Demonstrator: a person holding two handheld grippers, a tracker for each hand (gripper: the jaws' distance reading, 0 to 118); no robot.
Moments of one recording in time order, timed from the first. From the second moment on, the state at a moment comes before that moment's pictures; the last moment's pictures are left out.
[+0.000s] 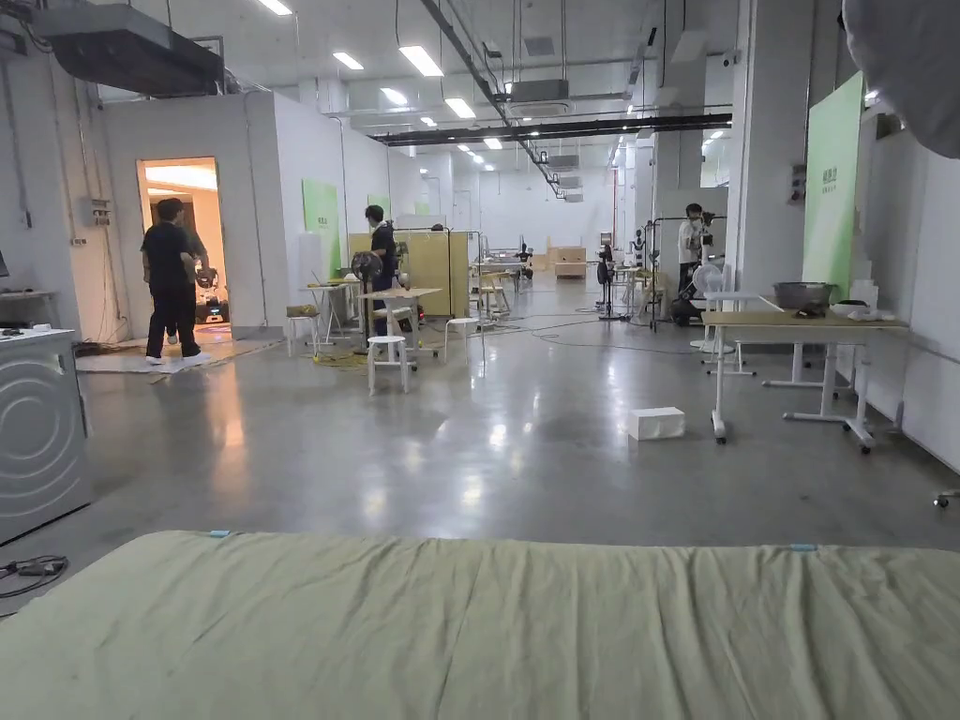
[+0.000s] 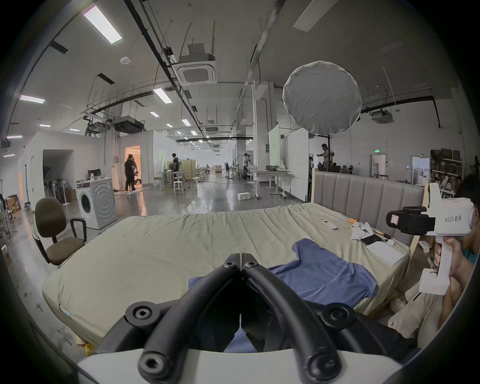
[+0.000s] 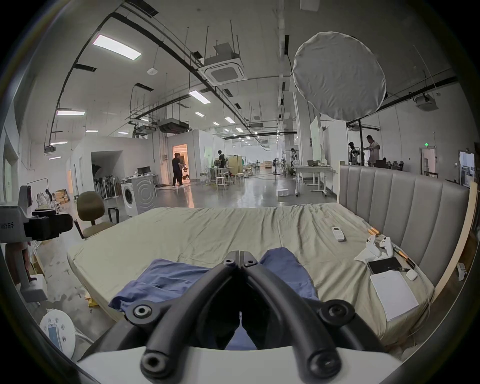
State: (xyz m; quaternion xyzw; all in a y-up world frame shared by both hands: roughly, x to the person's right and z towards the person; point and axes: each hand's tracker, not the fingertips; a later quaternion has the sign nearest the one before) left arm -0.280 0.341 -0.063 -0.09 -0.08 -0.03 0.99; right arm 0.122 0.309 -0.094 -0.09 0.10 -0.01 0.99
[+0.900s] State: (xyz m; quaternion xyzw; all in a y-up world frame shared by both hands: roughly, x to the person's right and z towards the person) left arm -0.381 0.178 -0.374 -0.39 -0.03 0.10 0.91; right arm 0.172 0.227 -0.115 -0.24 0.04 -0.18 0.95
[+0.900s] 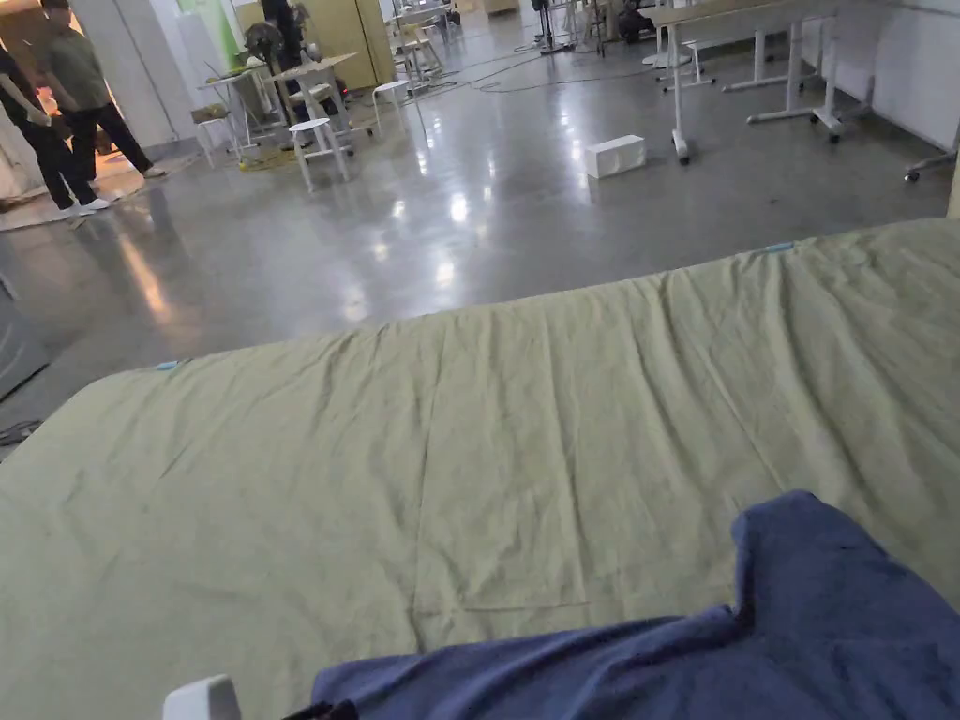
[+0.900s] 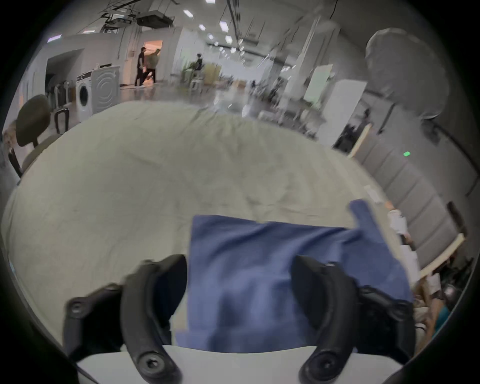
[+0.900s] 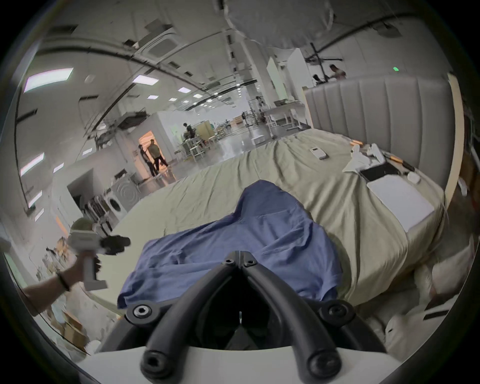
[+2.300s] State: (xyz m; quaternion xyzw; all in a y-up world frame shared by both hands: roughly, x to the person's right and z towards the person) left arm -0.349 0.094 -0.495 -0.47 0.00 -0.06 0.88; right arm 0.227 0.103 -0.495 -0.47 0.02 0.06 0.88
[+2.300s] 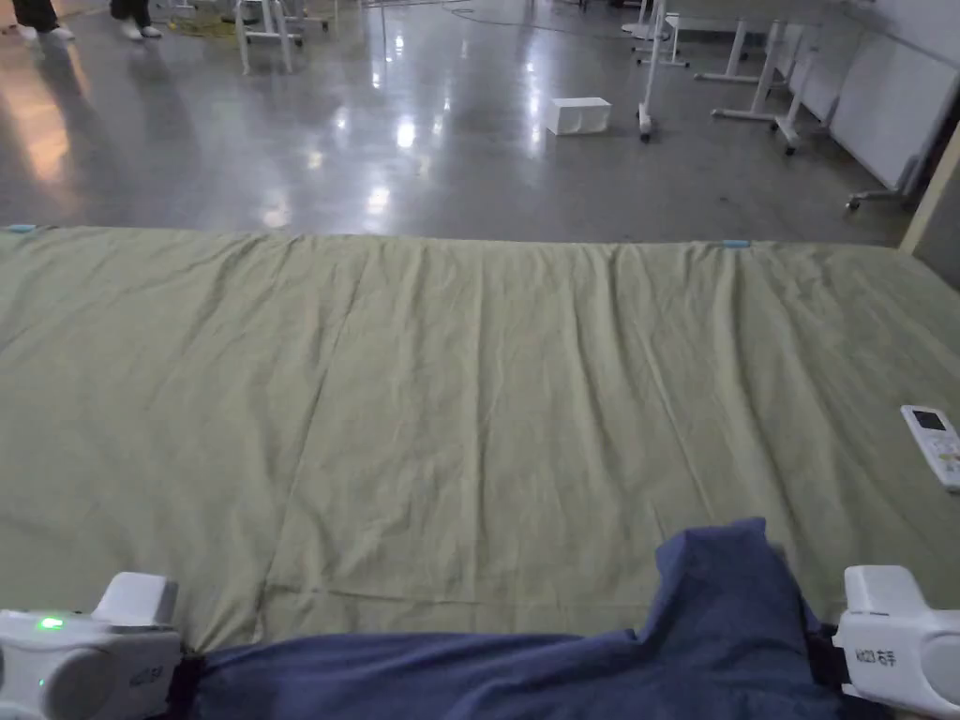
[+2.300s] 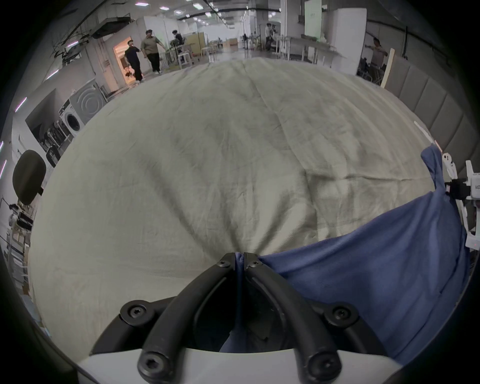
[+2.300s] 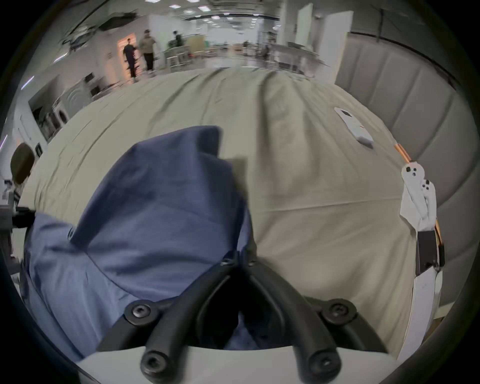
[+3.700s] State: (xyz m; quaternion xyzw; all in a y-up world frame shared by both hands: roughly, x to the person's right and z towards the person) left arm -0.393 0.294 -0.103 -0.14 0.02 0.01 0.99; right arm 0.217 0.260 -0.102 -0.20 -0.02 -0.01 0.98
